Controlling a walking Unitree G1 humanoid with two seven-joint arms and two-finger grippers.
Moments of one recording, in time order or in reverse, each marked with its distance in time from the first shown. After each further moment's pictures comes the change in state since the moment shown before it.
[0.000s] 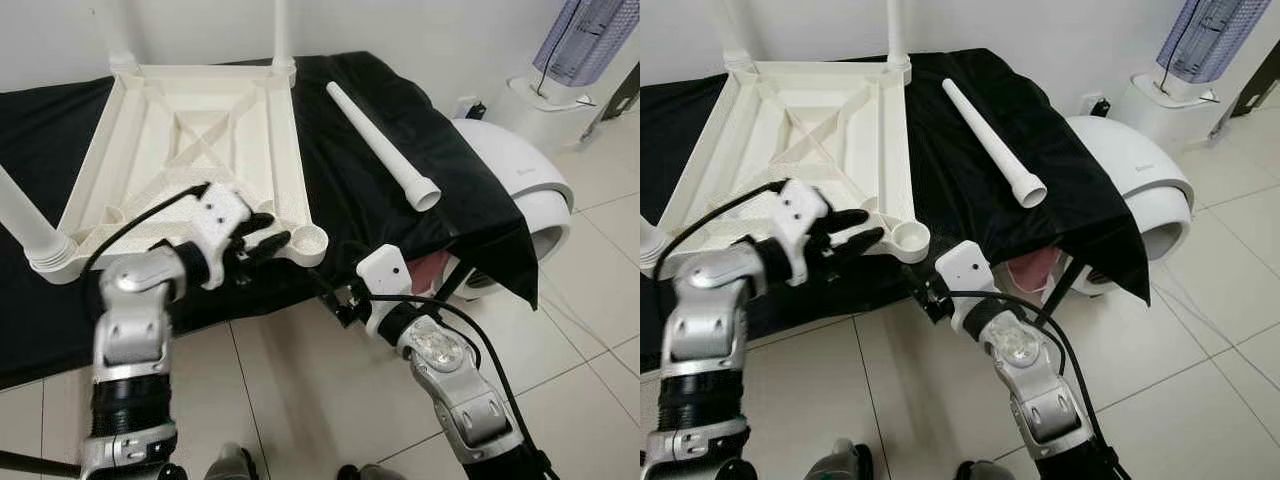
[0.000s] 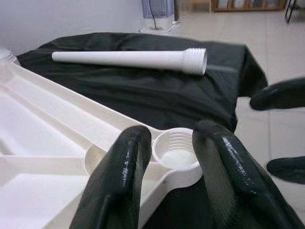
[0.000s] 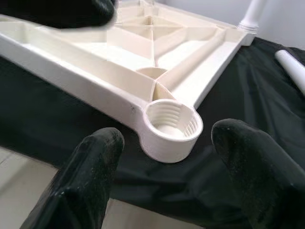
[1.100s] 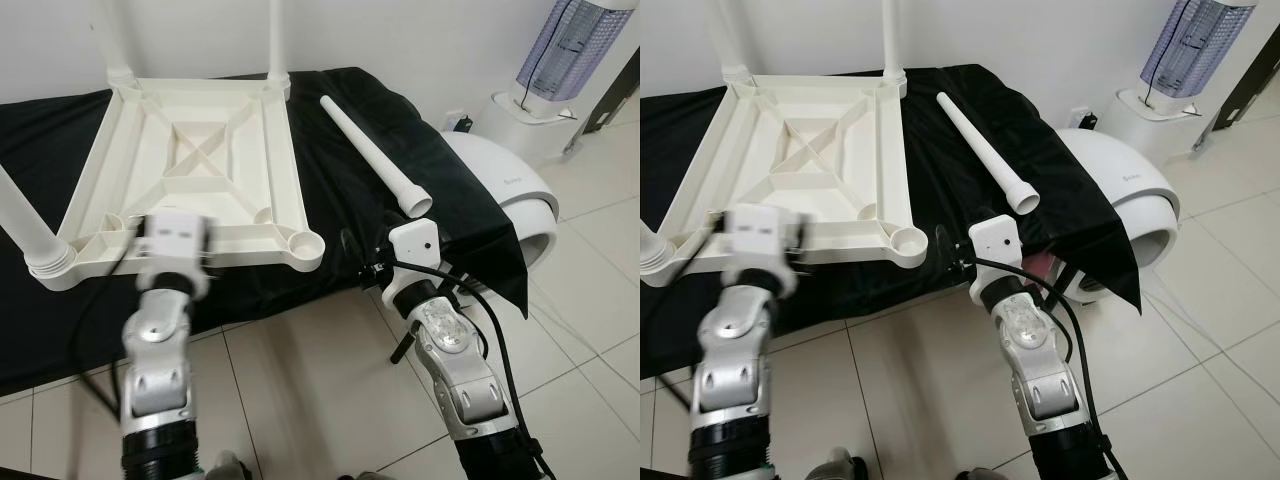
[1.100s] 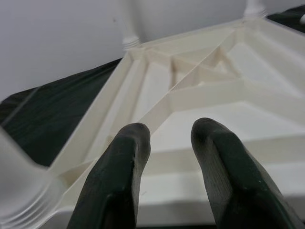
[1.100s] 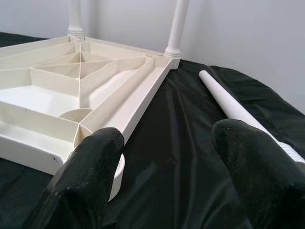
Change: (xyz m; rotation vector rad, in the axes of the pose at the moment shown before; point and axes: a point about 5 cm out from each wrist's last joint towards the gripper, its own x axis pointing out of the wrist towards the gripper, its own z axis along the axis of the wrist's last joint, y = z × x) left arm -0.046 0.003 -0.047 0.043 0.153 1.010; right arm 0.006 -0.028 0.003 0.052 -0.057 -0.258
